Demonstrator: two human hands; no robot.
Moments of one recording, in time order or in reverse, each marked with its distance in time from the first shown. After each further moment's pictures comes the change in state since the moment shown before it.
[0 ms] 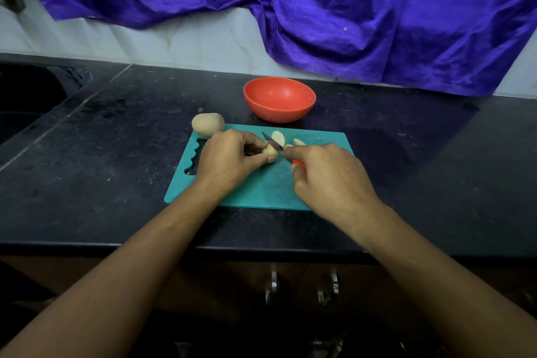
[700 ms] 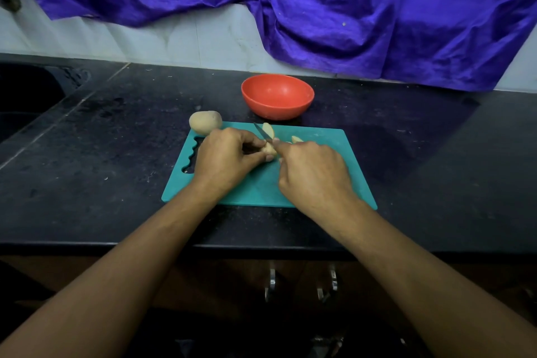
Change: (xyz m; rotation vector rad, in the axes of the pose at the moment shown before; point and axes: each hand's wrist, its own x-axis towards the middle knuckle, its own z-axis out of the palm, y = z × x) left_hand -0.003 0.003 -0.001 0.038 0.023 -0.002; right_hand 0.011 -0.009 0.020 -0.122 0.055 -0.065
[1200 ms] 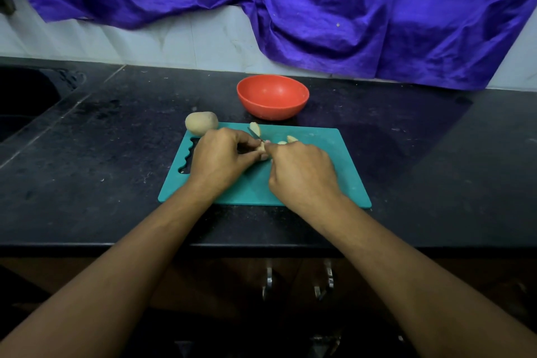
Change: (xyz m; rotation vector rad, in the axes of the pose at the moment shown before) left_hand 0.001 0.000 0.000 0.001 -0.007 0.013; right_hand 0.006 -0.006 0.005 -0.003 -0.062 0.012
